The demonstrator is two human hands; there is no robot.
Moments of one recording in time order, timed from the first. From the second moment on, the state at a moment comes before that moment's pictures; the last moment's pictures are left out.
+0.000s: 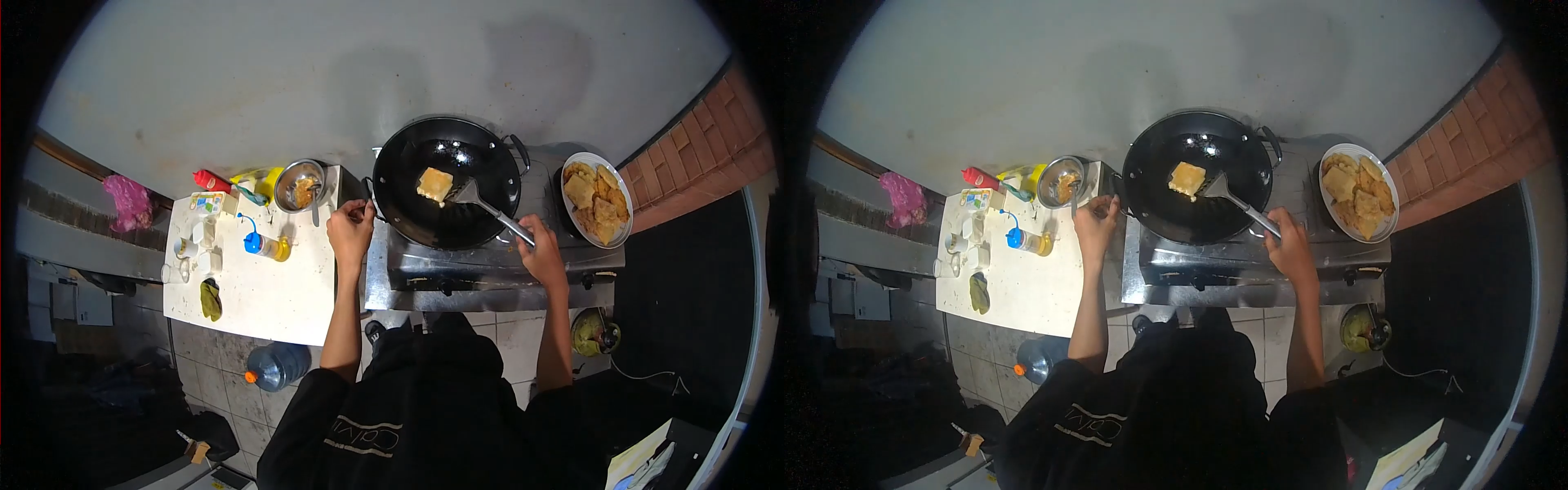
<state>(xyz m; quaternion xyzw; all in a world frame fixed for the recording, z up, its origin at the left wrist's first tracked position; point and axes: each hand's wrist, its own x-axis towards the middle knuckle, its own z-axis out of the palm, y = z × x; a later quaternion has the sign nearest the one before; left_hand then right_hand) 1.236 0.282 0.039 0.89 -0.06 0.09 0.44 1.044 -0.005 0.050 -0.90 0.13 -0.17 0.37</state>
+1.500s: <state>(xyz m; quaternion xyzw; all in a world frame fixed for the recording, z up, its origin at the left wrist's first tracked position) 1.197 0.561 -0.080 0.74 0.07 -0.17 0.64 1.367 0.325 -0.149 -0.79 0.35 -0.06 0.50</state>
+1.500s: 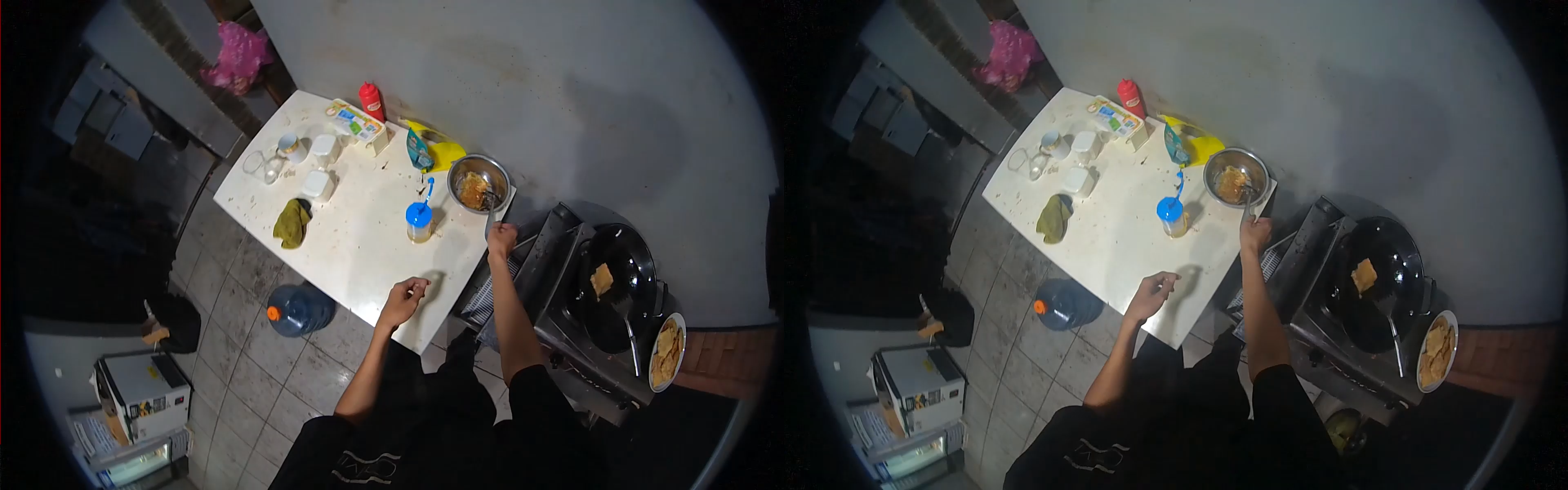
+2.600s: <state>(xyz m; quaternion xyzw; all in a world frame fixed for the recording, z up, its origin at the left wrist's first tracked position) 1.321 0.584 -0.132 0.90 0.03 0.01 0.43 1.415 0.339 -0.225 -0.75 0.40 -0.12 0.51</state>
